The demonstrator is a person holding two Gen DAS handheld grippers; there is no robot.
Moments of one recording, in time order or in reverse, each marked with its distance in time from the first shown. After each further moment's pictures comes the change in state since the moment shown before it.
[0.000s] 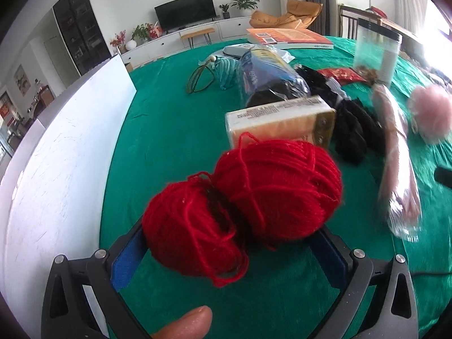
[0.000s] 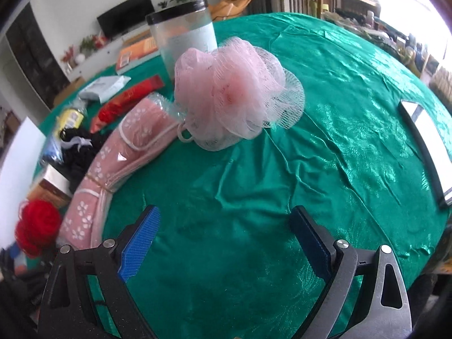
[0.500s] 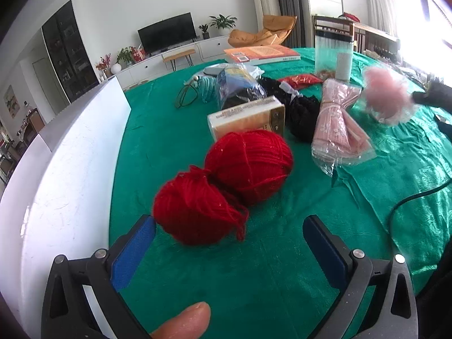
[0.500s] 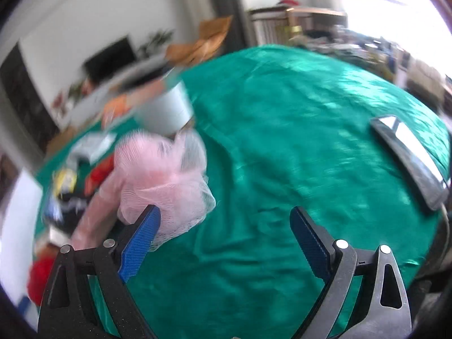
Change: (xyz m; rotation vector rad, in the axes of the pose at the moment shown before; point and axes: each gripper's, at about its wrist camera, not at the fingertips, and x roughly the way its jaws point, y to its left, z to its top) left arm -0.052 -0.005 -0.045 0.097 -0.100 -0.055; right arm -0.032 -0.042 0.020 0.199 -0.247 -0.010
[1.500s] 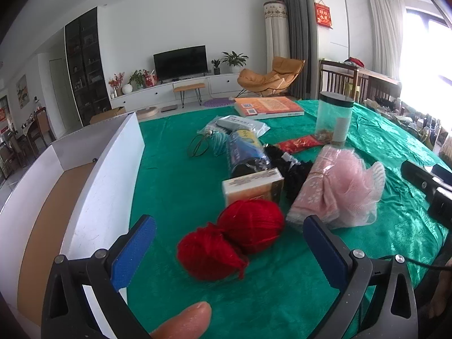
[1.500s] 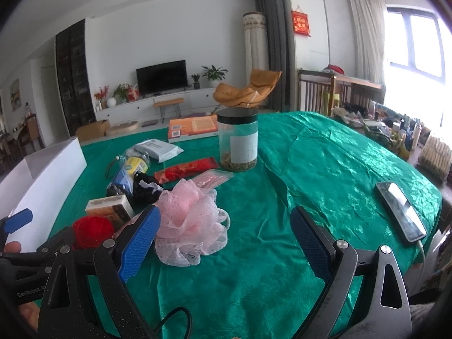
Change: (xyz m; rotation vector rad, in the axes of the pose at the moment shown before) left arm -0.052 0.020 0.019 -0.115 -0.212 -0.022; right arm -0.085 0.084 -0.045 -0.320 -0.220 0.103
